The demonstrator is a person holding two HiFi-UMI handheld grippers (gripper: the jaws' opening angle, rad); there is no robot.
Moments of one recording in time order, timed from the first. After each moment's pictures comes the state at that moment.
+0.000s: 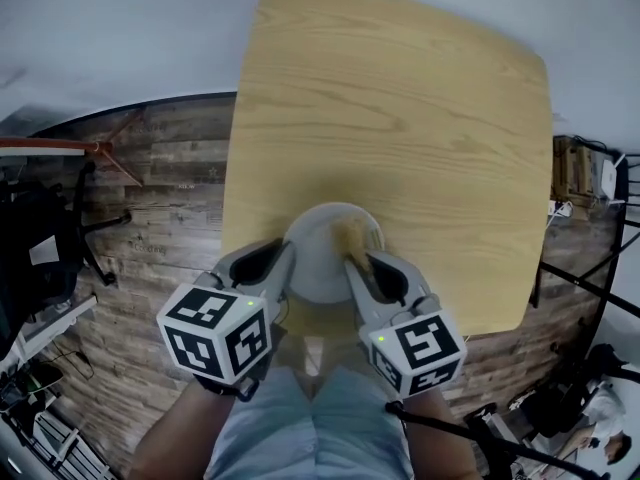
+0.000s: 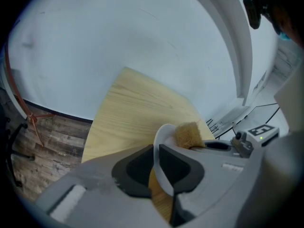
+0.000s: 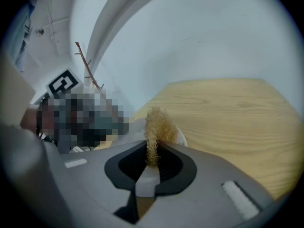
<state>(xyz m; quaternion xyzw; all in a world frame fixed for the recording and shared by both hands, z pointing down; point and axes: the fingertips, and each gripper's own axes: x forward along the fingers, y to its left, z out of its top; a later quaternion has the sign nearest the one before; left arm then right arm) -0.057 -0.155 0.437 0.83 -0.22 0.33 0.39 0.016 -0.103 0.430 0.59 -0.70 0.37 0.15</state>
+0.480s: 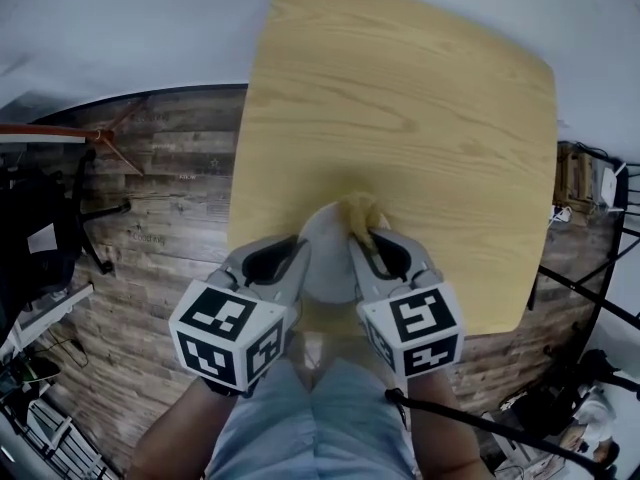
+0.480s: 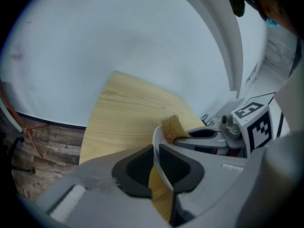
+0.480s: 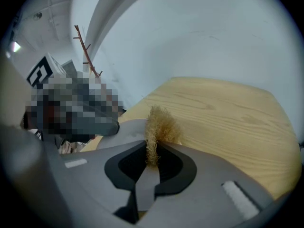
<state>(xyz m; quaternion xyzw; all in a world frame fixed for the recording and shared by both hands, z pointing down) -0.041 -0.151 0.421 0.85 -0.19 0.34 0.35 0.024 -0.128 0.433 0.57 -0.70 0.37 0.23</state>
